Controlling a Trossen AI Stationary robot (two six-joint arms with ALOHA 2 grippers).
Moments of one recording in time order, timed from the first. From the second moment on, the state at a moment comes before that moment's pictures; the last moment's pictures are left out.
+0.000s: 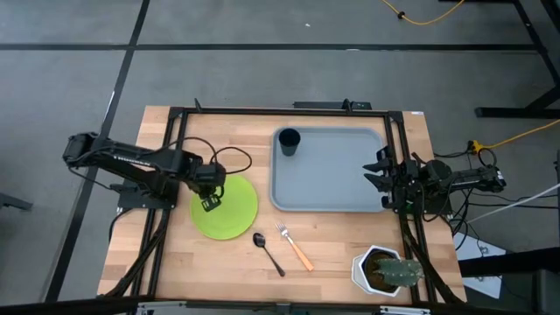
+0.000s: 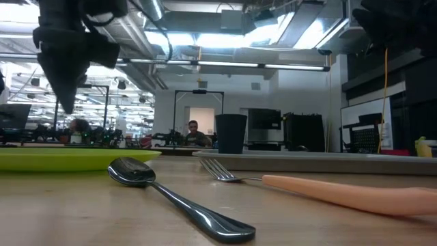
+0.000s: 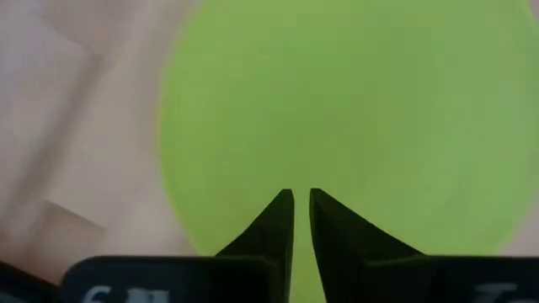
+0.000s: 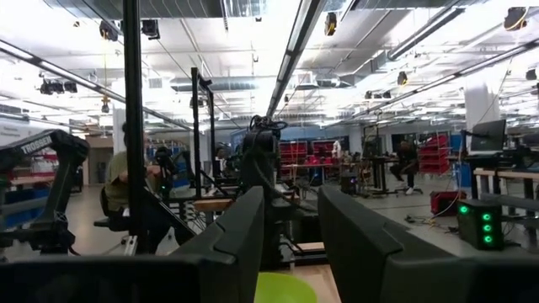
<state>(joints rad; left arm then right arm) -0.08 1.11 0.76 -0.96 -0.08 -0.65 0.15 0.04 0.01 0.45 0.16 0.01</state>
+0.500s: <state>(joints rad) 0.17 1.11 0.77 -1.00 0.02 -0.48 0.15 0.04 0.01 0.45 0.17 0.07</state>
